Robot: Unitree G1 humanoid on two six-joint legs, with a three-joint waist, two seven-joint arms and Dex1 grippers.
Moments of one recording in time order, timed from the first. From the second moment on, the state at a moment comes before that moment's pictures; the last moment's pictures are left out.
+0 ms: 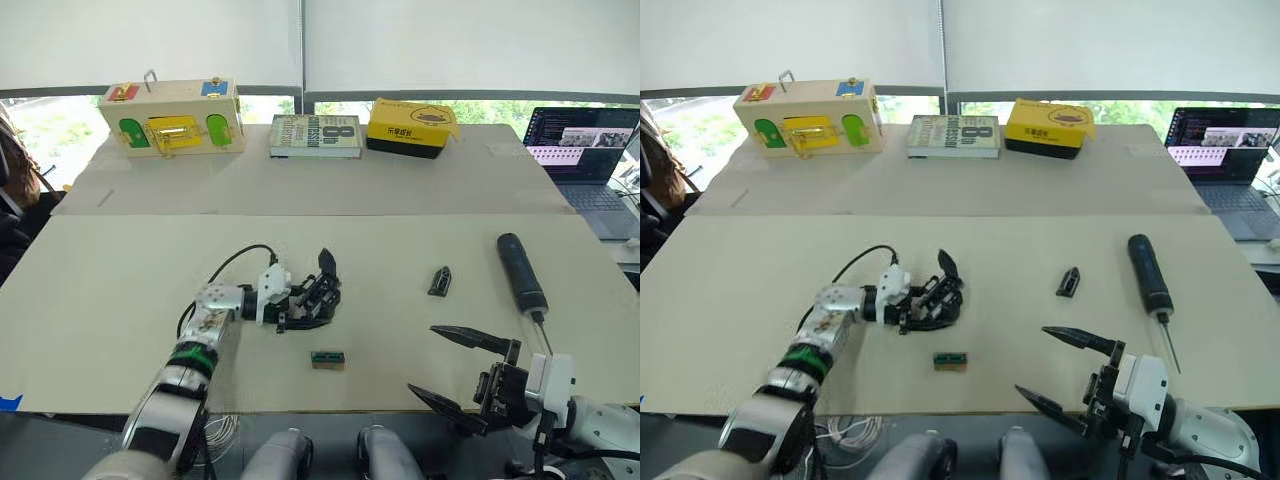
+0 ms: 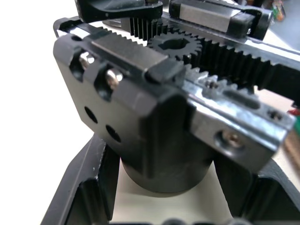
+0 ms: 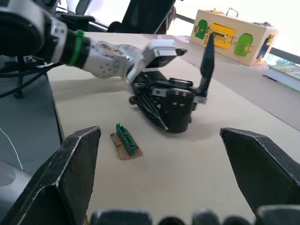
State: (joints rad) left arm -0.49 0.33 -0.12 0.52 -0.19 -0.18 -1.33; right arm 0.44 -0.64 -0.21 -0.56 0.52 -0.15 0.99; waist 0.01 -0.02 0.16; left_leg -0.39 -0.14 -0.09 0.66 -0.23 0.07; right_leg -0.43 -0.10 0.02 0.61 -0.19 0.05
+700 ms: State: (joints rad) left arm -0.30 0.30 -0.24 0.06 -0.08 0.19 -0.88; right arm 0.40 -0.64 -0.19 -0.54 0.50 -0.15 1.02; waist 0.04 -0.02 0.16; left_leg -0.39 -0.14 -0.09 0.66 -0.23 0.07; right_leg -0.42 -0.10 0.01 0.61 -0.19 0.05
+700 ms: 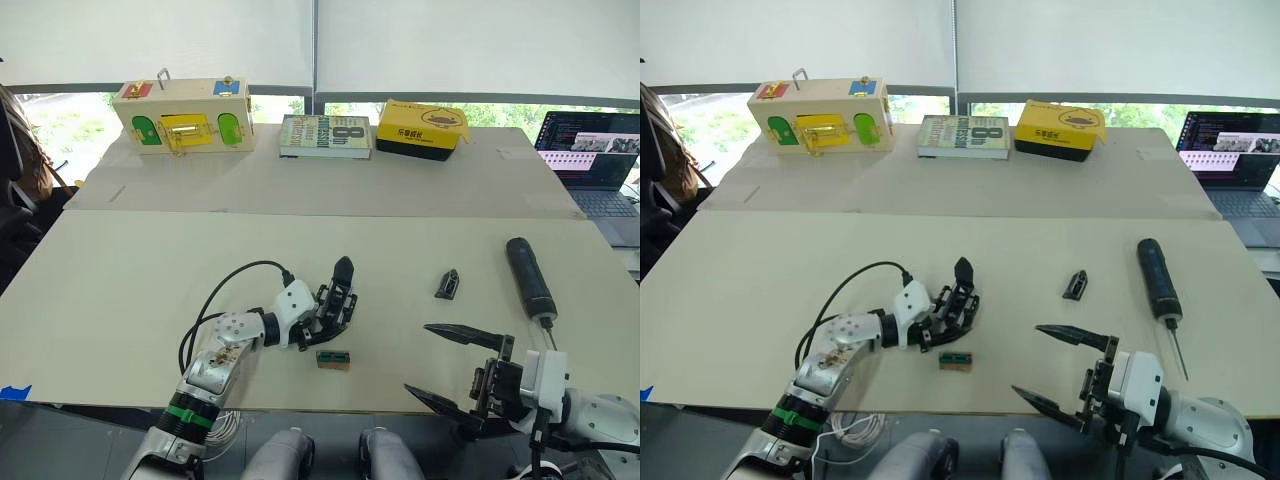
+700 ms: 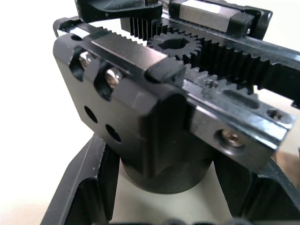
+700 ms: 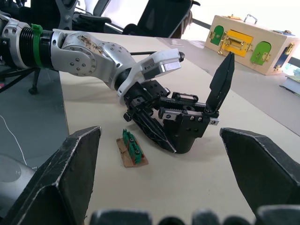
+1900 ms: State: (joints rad) left arm -0.19 0.69 0.01 0.11 -0.36 0.09 -1.23; right arm 0.68 -0.55 -0.43 -0.58 0.56 -0.10 0.88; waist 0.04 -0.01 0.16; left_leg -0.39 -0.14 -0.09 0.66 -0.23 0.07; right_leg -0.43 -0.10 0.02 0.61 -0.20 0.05
